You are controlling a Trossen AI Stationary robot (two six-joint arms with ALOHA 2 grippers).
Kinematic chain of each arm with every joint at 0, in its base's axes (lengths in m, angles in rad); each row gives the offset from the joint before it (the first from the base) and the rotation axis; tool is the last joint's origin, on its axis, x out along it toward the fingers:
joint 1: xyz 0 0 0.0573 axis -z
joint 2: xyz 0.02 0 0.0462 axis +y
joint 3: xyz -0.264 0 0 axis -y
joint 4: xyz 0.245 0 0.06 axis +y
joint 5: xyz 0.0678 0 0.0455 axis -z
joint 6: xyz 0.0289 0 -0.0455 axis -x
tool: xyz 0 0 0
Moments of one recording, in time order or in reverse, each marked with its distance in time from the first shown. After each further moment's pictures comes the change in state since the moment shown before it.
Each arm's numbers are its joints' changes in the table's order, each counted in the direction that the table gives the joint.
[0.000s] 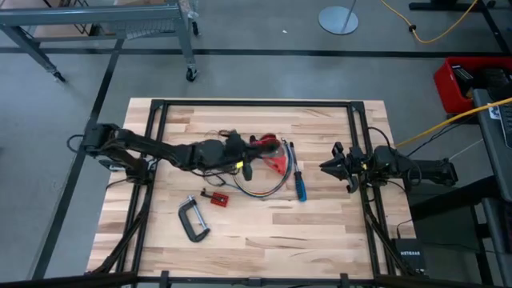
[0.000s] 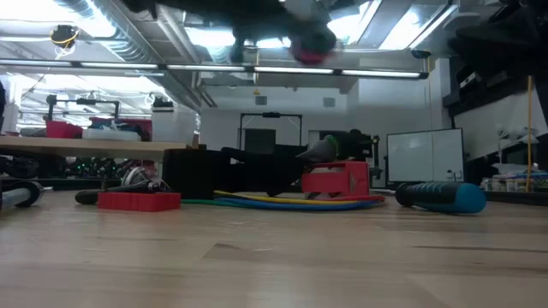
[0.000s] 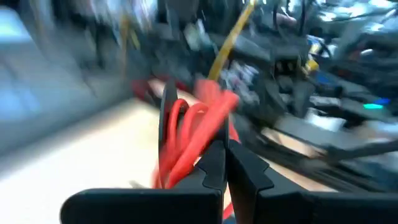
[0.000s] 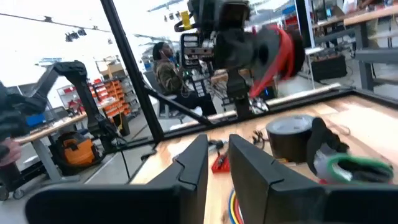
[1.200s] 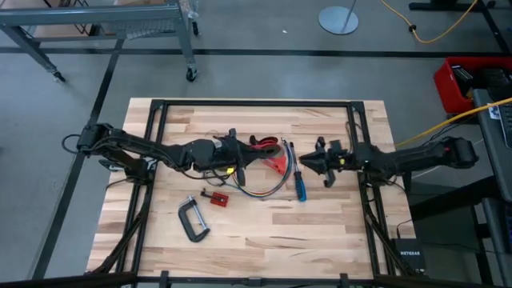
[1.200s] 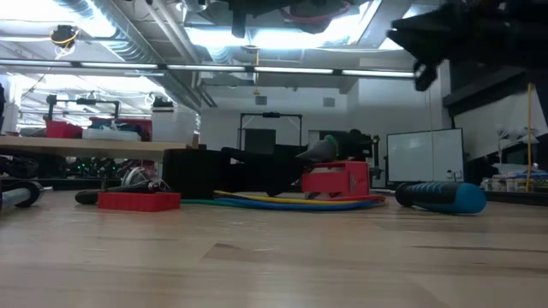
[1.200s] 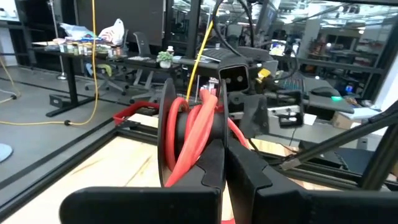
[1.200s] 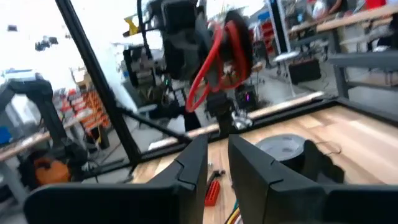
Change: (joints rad) left arm 0.019 -0.051 0.000 -0.002 0.106 -0.095; right arm 0.000 0.847 0.154 -0.673 0.096 -0.016
